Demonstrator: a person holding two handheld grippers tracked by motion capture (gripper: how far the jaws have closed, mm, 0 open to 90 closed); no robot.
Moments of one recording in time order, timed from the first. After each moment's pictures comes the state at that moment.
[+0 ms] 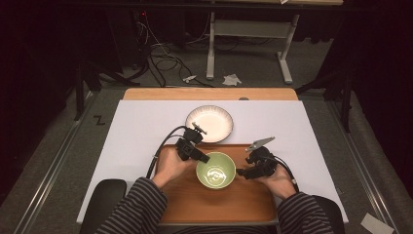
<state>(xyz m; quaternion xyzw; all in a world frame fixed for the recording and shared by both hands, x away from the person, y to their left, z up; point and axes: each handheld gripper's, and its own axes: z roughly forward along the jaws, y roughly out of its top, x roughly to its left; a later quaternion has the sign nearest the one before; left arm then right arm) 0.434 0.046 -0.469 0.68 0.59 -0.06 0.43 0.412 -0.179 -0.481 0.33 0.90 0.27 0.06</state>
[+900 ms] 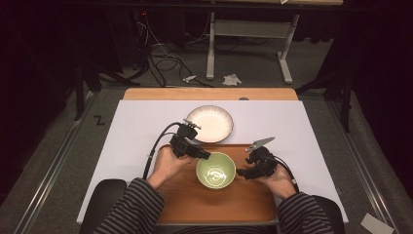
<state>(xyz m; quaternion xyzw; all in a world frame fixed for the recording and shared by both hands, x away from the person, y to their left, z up) 0.432 0.062 -0.447 0.64 0.59 -0.05 0.48 0.411 -0.179 -0.481 0.33 0.90 0.27 0.06</state>
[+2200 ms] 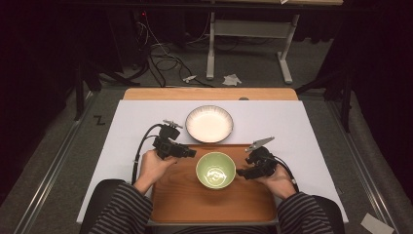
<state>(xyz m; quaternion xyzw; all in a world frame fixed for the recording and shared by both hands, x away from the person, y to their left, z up) 0.425 0.104 -0.448 0.60 0.62 -0.02 0.50 0.412 -0.178 -0.481 0.33 0.90 0.27 0.06</state>
